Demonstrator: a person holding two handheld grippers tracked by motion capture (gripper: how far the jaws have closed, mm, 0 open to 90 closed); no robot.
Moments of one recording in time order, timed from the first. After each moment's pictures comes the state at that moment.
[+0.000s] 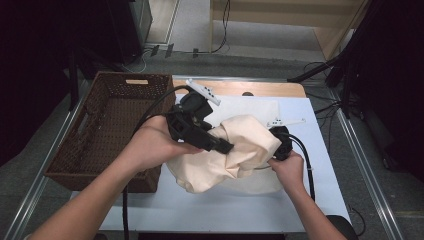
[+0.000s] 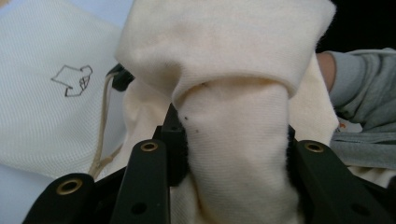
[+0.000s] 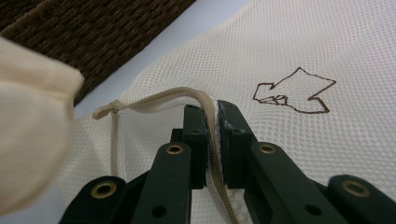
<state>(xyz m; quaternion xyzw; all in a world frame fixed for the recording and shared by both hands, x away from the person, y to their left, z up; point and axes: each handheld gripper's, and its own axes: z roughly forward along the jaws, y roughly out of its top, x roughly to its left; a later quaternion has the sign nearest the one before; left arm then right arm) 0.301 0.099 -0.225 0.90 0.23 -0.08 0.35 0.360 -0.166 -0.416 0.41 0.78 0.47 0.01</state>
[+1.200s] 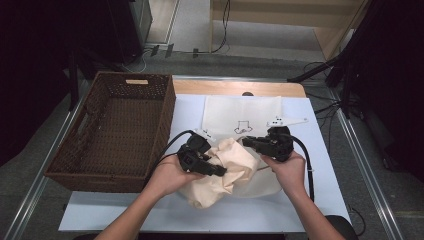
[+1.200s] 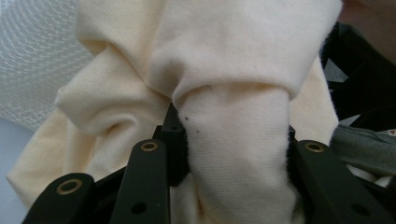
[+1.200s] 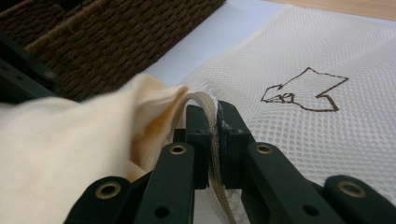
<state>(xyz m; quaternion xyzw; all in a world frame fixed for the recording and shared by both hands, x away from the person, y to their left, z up) 0.311 0.100 -0.377 0.88 0.31 -0.08 0.34 0.342 -0.156 -0.389 0.40 0.78 0.48 0.03</state>
